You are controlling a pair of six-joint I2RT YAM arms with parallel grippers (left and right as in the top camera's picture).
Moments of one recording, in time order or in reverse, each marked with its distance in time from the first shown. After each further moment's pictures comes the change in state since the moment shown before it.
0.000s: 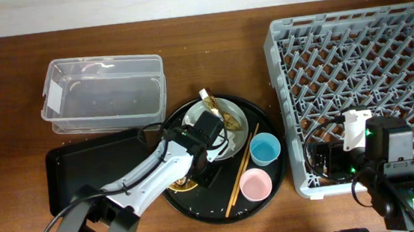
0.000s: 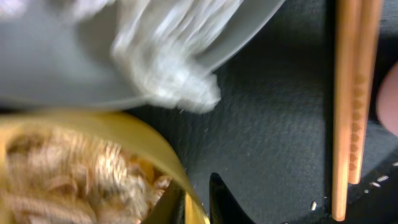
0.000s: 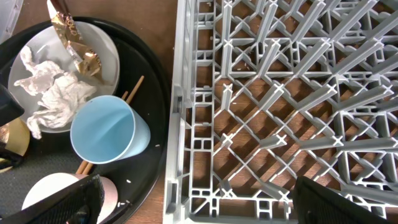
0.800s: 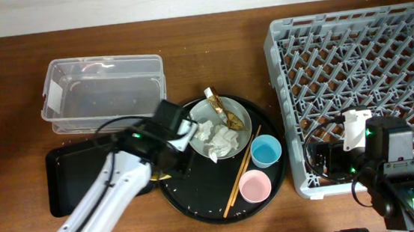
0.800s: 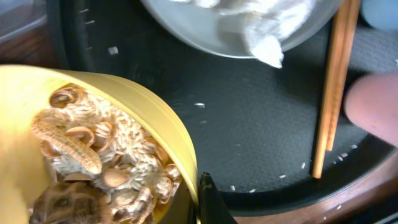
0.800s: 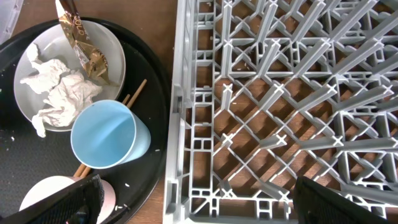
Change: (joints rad) left arm 0.209 -0.282 0.049 -0.203 0.005 -0.020; right arm 0.000 0.000 0.000 0.000 0.000 0.000
